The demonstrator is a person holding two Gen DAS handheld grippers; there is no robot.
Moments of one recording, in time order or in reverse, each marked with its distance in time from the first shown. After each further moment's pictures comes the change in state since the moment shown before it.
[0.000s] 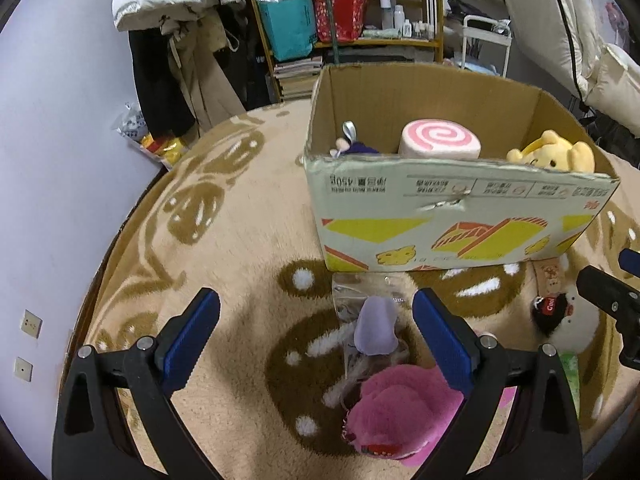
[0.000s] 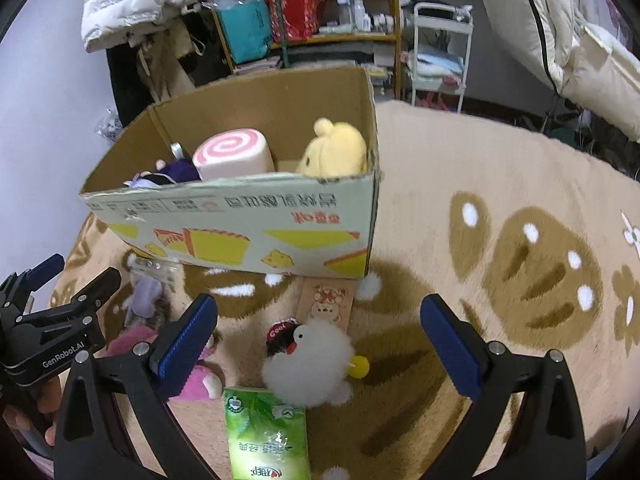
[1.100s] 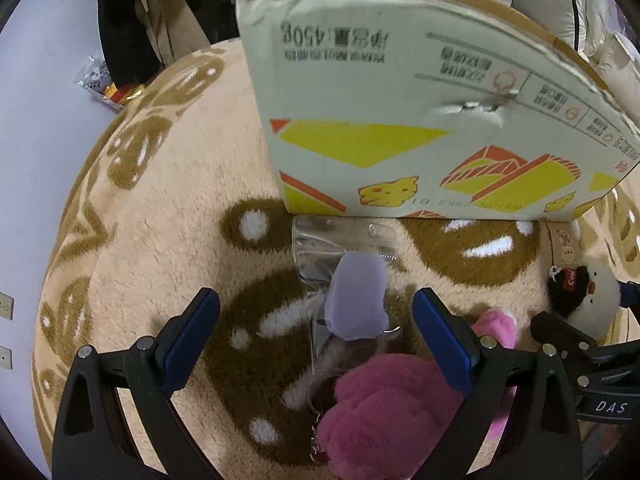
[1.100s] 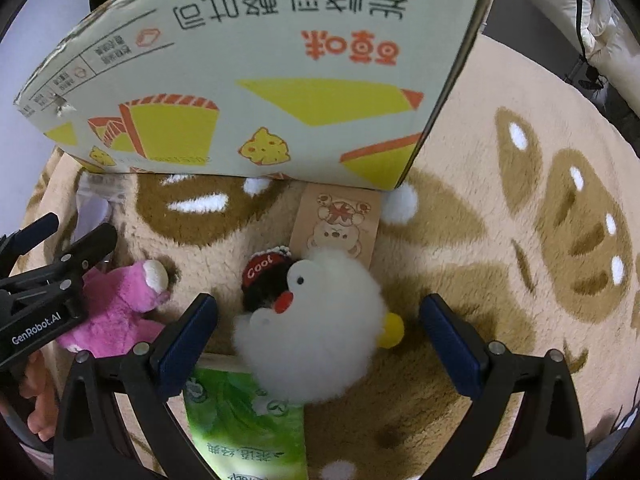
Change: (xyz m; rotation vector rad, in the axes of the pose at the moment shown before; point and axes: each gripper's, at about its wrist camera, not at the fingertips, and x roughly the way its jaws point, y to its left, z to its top) left arm 0.060 -0.007 -0.014 -0.015 0.198 -0.116; right arm 0.069 0.026 -0.022 -0.061 0.292 -0.052
